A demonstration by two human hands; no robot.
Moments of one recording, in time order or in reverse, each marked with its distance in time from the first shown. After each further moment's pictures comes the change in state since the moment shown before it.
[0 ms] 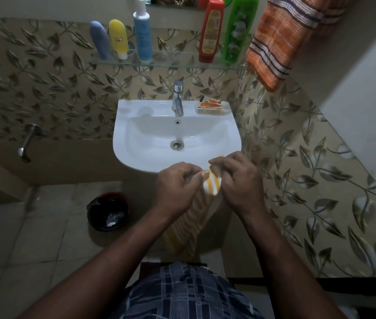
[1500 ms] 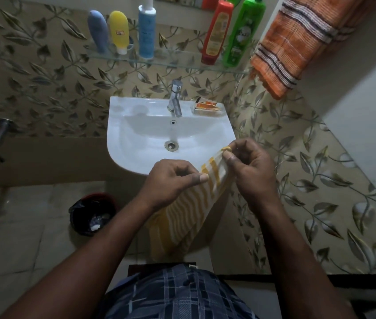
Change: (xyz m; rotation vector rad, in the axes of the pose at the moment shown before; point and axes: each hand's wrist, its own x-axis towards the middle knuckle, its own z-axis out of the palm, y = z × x) left_hand 0.042 -0.034 -0.061 -0.350 -0.346 -0.047; right_hand 0.033 -0.047 0.007 0.483 -0.023 0.303
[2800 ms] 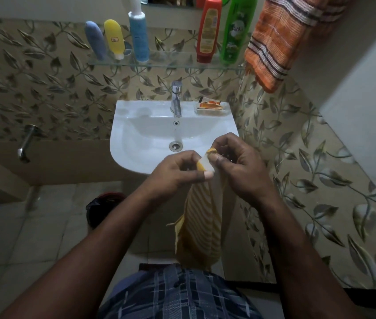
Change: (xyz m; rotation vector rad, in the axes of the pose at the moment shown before) left_hand 0.010 0.033 0.059 -0.087 -0.132 -0.086; right_hand 0.015 0.014 -0.051 -0.068 -0.289 -0.131
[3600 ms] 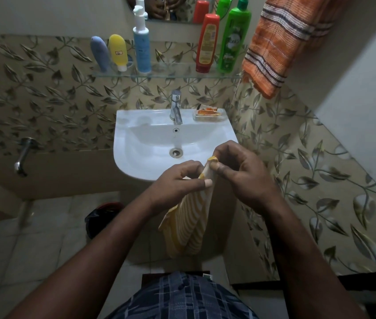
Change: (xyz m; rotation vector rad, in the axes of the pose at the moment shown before) left_hand -0.019 -0.004 -0.033 0.183 -0.094 0.065; right_hand -0.017 -0.030 0.023 0.017 -0.014 -0.003
